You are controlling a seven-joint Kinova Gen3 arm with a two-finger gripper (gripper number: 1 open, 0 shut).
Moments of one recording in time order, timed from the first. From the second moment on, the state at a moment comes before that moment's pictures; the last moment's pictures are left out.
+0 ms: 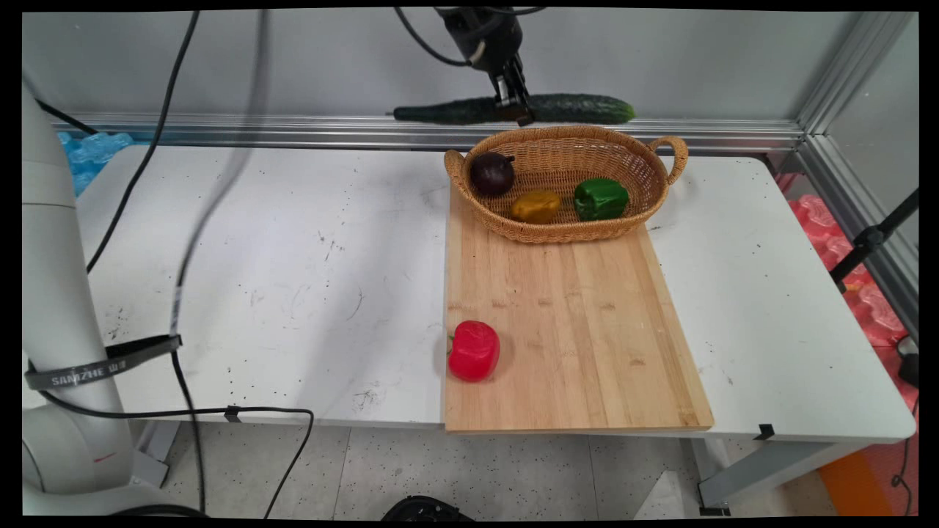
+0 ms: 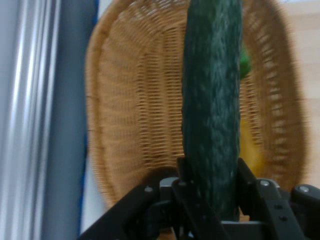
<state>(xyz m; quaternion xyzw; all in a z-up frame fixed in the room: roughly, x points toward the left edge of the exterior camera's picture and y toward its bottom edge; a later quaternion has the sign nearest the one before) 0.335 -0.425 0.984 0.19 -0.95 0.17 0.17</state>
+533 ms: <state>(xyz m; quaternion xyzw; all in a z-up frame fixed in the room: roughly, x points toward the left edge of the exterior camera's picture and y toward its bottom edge) 0.338 -0.495 0.955 0.16 -0.96 0.20 0.13</state>
